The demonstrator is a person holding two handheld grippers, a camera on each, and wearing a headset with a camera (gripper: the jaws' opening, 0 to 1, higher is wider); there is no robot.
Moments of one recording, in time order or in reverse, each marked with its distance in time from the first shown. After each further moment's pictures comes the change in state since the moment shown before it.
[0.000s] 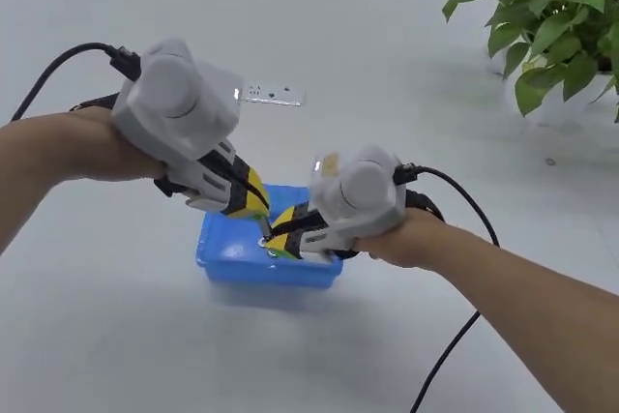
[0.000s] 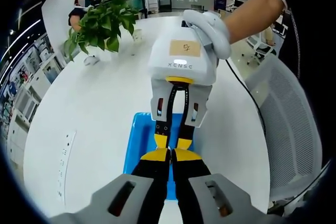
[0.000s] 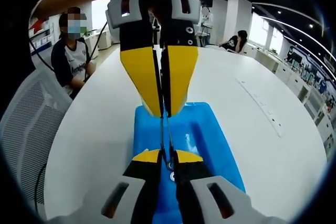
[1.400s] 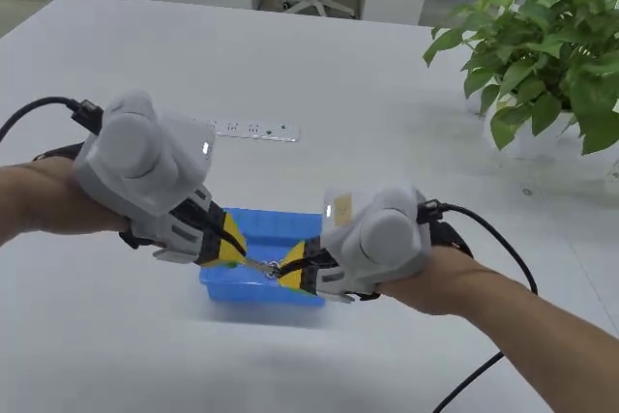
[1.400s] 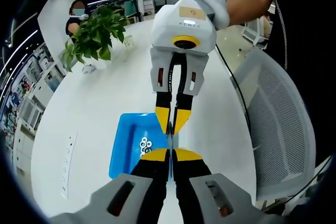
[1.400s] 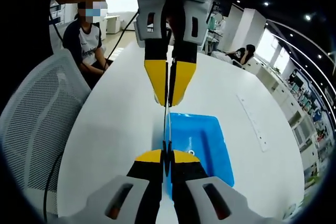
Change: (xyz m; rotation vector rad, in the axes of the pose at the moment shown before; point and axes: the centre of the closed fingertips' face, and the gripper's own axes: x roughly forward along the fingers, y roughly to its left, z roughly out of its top) left arm -0.026 -0.058 0.001 0.063 0.006 0.030; right arm -0.050 0.052 0.022 -0.202 0.064 -0.041
